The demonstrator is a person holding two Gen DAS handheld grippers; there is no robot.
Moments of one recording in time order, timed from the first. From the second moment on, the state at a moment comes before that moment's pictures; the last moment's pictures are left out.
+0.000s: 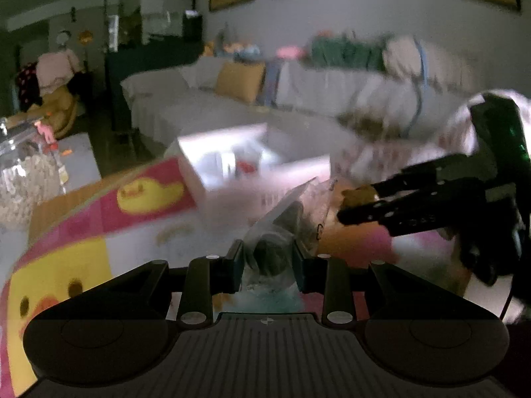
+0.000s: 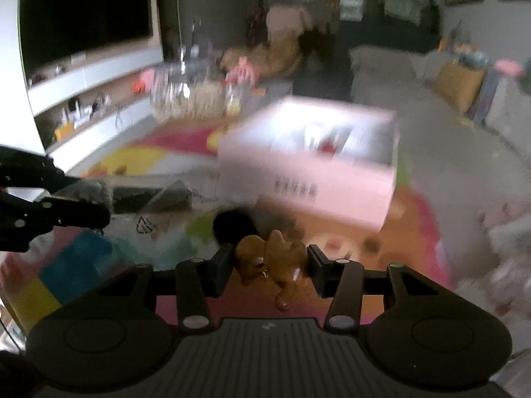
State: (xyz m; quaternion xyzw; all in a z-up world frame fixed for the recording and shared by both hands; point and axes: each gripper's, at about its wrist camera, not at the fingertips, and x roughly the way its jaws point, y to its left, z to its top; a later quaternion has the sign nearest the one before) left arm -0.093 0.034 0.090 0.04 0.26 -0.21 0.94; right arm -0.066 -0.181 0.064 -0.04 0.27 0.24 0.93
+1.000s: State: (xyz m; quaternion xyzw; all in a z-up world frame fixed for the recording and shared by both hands) left arm 0.041 0.053 0.085 -0.07 0.23 -0.12 0.96; right arm 0.007 -0.191 0.047 0.02 0.26 0.14 0.96
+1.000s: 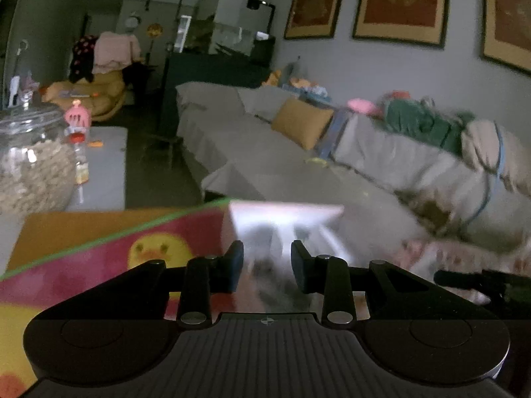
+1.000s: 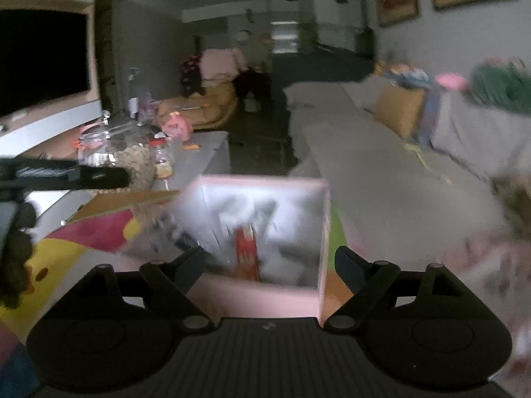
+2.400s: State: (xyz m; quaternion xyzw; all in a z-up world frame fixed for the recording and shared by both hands) left arm -0.065 0.032 0.061 0.04 0.30 -0.25 0.92; right arm -0.028 -0.190 0.001 0.01 0.34 0.18 0.92
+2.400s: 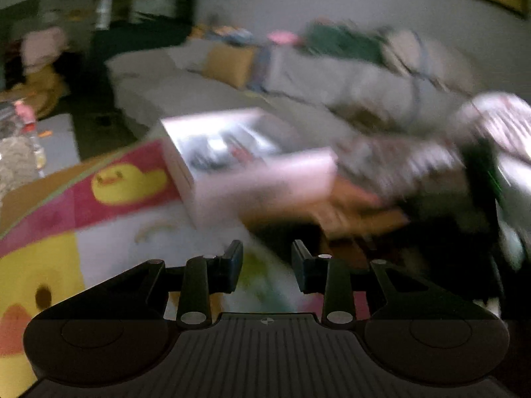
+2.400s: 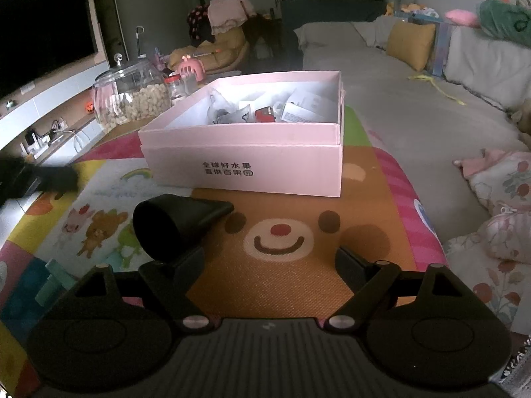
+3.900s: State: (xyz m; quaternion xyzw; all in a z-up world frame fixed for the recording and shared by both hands) left arm -0.065 0.035 0.016 0.08 0.36 -0.12 0.92; right arm -0.038 -0.173 0.017 0.01 0.34 0.25 0.91
